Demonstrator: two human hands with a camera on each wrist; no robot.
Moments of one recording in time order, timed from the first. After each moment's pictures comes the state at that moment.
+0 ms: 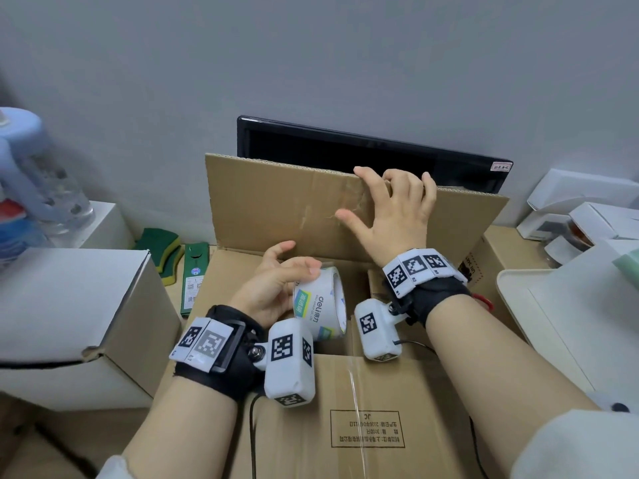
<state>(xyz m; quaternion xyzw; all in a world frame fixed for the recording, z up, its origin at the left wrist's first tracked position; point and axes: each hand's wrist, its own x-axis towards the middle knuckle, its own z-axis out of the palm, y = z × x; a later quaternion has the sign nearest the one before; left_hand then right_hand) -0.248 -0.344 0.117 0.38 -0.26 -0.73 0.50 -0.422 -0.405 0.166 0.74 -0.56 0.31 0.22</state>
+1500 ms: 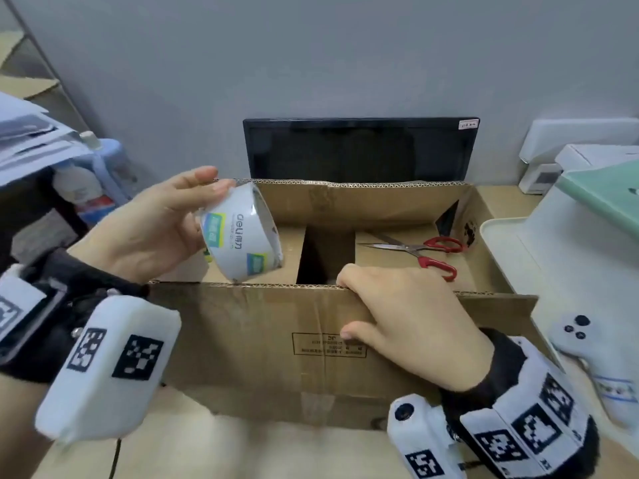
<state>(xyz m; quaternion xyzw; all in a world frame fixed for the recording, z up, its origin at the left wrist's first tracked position) -0.234 -0.198 0.274 0.49 -0.37 -0.55 0.57 -0.484 -0.160 0.238 0.91 -0.40 0.10 -0.04</state>
